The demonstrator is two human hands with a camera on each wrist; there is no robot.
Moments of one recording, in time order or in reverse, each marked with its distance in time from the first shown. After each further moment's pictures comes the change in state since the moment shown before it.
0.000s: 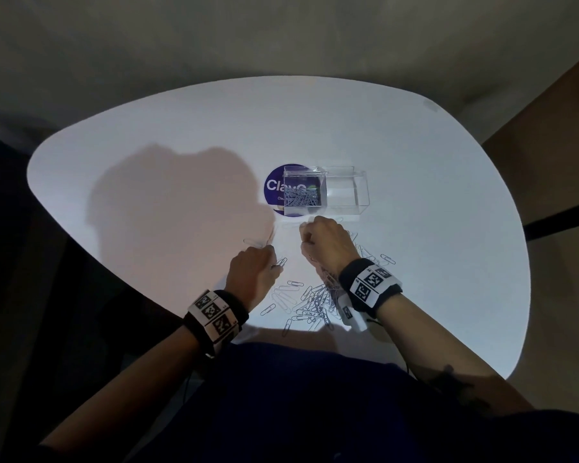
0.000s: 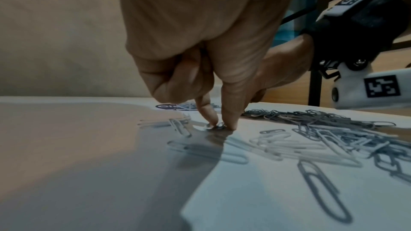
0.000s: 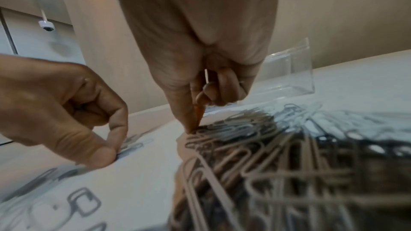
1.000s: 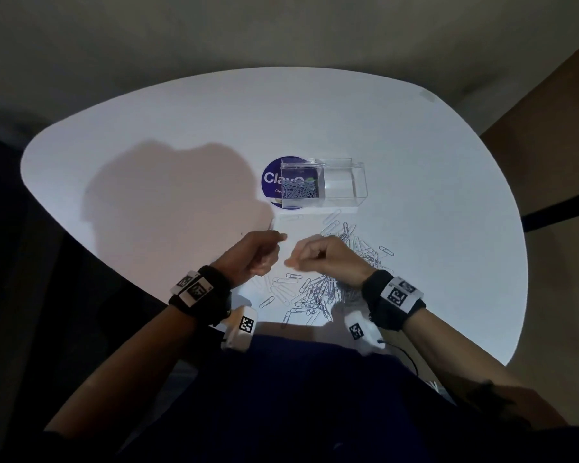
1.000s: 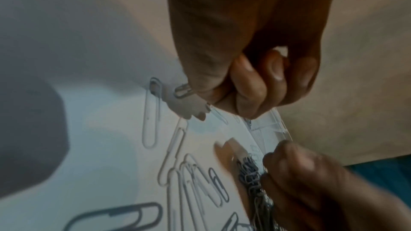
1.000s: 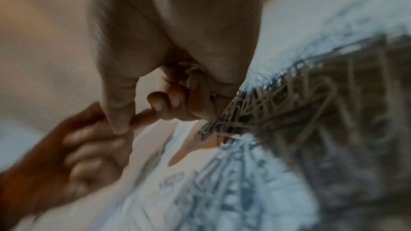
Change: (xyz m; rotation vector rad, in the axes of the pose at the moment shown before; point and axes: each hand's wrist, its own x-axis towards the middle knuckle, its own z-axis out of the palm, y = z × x) left_hand 0.020 -0.006 -0.020 -1.355 -0.546 -0.245; right_hand -0.055 0.007 -0.011 0.912 -0.305 -0.055
